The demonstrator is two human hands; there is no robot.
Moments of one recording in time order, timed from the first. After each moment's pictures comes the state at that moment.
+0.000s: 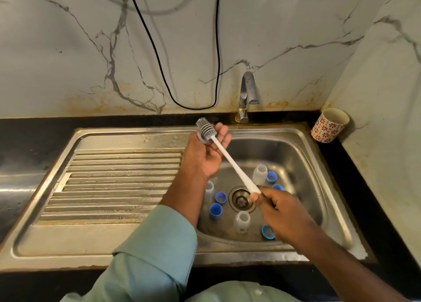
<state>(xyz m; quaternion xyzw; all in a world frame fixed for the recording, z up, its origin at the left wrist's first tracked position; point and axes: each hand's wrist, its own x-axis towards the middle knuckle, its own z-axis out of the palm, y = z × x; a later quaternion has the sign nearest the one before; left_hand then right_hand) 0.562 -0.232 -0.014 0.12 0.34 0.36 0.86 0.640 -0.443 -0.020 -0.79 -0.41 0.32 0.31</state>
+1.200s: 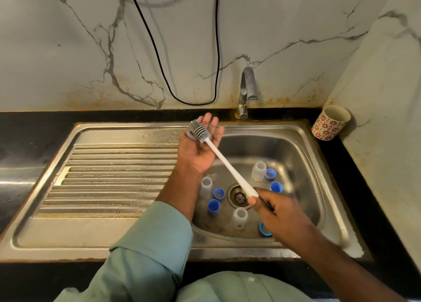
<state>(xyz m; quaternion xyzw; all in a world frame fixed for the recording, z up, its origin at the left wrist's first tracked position) 0.562 -0.233 -0.019 0.06 0.28 0.41 0.87 0.645 -0.448 -0.028 -0.78 -0.45 0.31 0.30</state>
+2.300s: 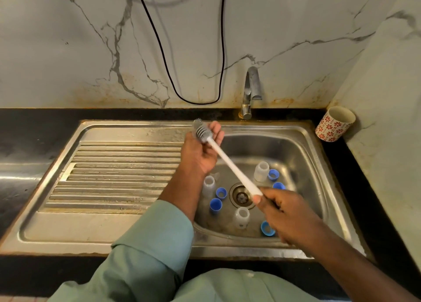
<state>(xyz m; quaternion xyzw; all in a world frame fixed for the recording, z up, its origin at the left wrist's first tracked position) 0.559 -0.239 -0.018 0.10 0.35 0.39 0.85 0.645 -0.449 -0.009 -0.76 -0.41 0.38 0.32</state>
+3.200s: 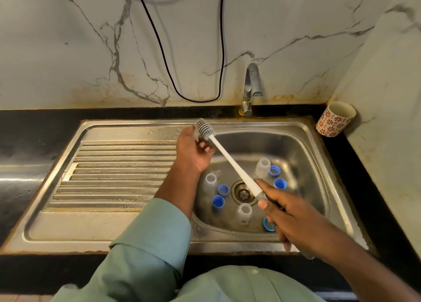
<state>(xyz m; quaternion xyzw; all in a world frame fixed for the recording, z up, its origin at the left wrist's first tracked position) 0.543 -0.230 -0.026 0.12 0.41 0.37 0.82 0.634 -0.463 0.014 -0.72 -0.41 0.44 0.33</state>
